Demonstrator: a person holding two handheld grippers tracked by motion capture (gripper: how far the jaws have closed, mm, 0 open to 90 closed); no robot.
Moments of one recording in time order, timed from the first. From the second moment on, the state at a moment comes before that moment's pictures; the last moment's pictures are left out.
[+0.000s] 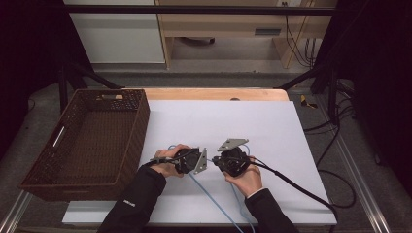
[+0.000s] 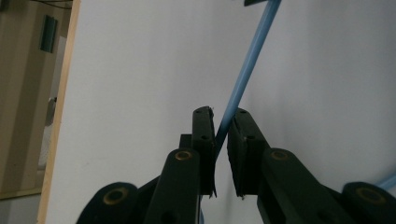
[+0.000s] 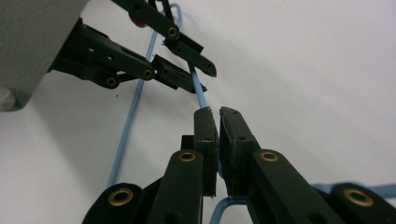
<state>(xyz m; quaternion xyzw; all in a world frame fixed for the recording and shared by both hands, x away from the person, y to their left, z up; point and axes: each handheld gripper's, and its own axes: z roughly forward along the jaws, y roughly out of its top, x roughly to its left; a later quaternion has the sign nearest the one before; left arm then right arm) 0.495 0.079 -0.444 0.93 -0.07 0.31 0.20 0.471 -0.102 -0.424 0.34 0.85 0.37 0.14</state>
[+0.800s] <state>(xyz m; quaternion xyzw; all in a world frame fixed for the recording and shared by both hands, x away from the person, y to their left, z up) 0.493 0.076 -0.420 0.93 0.00 0.32 0.17 0.459 -0.142 -0.381 0.35 0.81 0.43 0.20</state>
